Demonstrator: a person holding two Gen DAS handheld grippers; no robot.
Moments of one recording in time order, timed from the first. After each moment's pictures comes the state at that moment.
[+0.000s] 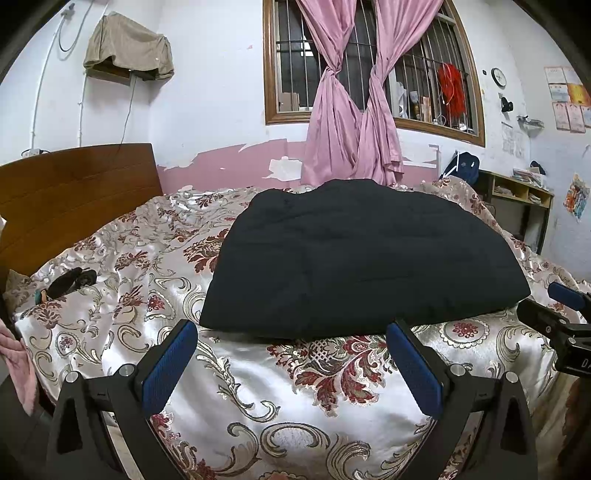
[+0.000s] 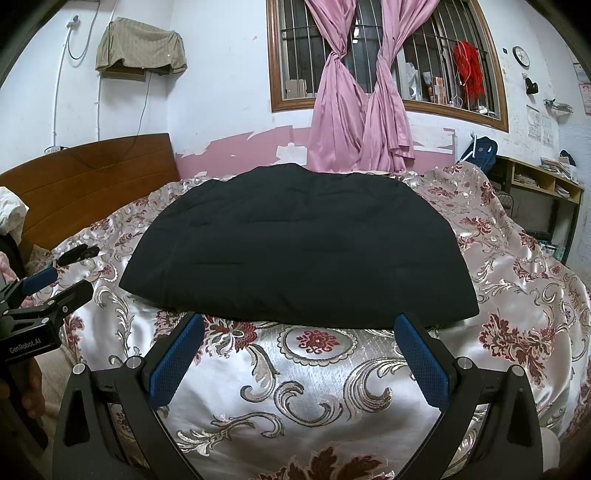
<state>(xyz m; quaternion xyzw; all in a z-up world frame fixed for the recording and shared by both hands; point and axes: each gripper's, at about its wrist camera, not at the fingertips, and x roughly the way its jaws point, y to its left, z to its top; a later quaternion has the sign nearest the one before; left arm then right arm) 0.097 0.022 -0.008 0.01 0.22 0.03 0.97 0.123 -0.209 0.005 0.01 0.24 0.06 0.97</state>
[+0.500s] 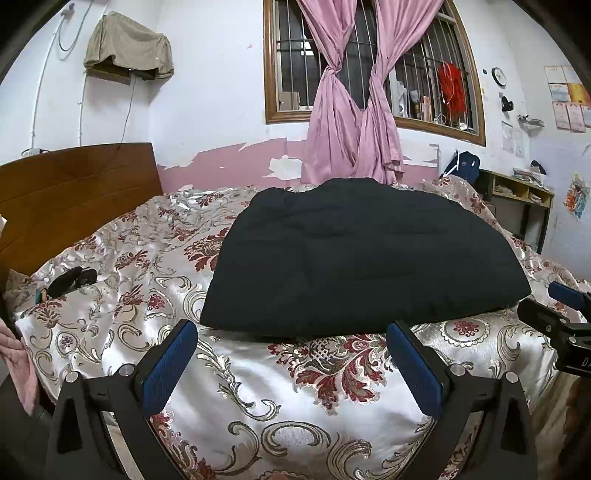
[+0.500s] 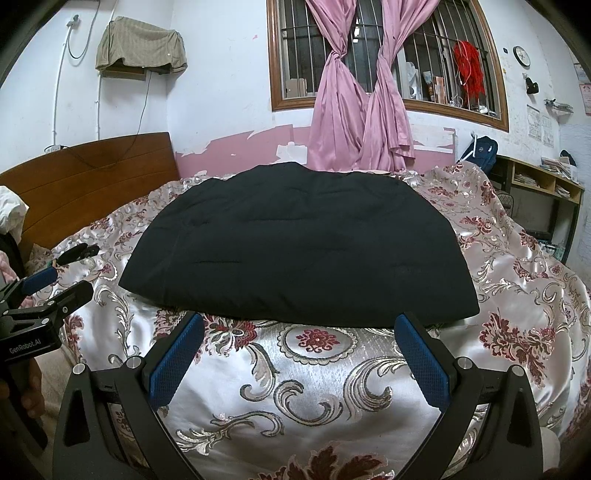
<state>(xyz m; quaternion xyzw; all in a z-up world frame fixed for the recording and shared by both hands) 0.098 0.025 -0.009 0.01 0.22 0.03 0.97 0.123 -0.209 0.006 0.02 0.24 0.06 0.97</state>
